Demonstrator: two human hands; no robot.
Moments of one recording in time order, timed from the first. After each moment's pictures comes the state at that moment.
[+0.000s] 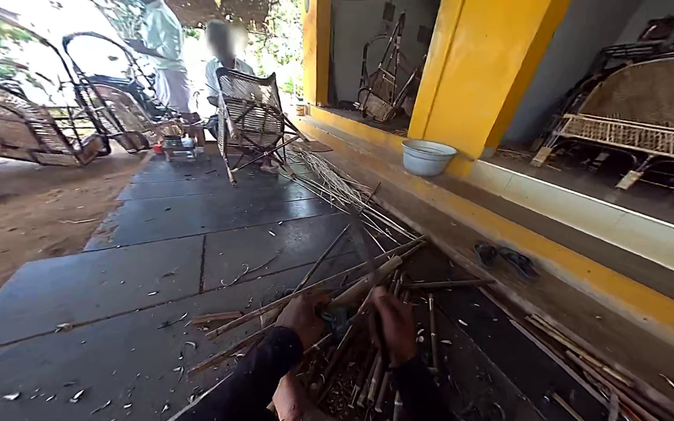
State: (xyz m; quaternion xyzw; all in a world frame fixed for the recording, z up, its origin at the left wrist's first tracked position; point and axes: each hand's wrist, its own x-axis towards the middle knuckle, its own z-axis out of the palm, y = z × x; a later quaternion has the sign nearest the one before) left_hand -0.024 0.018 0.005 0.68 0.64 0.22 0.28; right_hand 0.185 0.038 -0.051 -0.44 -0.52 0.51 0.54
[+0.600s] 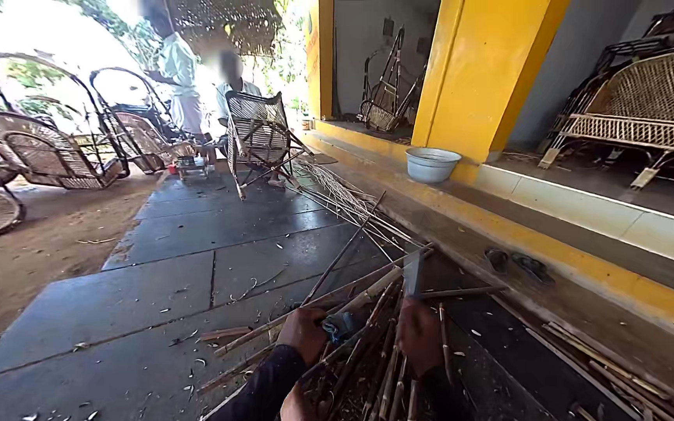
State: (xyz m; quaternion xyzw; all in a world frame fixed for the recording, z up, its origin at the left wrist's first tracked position) left_hand -0.037 0.020 -0.007 0.62 0.68 0.27 0.28; right_hand 0.218 0.056 -0.073 -0.51 -0.63 0.29 0.50
